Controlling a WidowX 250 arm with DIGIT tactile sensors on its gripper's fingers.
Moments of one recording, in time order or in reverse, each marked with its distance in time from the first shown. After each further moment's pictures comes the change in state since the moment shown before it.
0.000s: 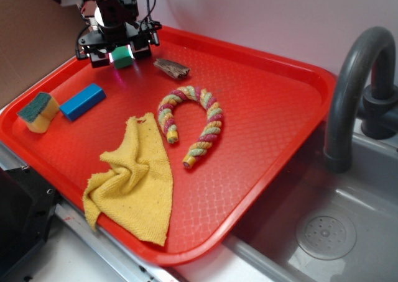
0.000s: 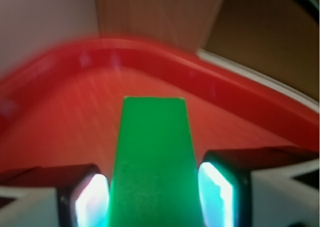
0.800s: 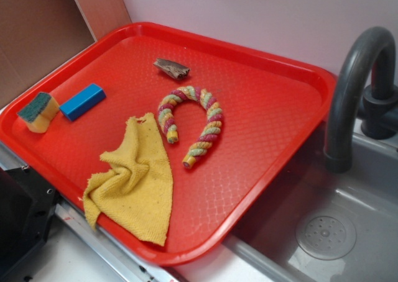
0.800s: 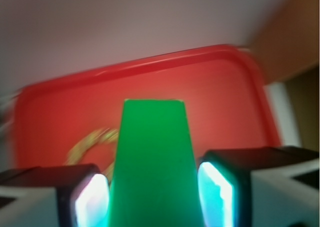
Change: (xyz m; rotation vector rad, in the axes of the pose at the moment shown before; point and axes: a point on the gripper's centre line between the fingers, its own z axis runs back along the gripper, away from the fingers) arm -0.001 0.026 0.211 -0.564 0.358 -0.839
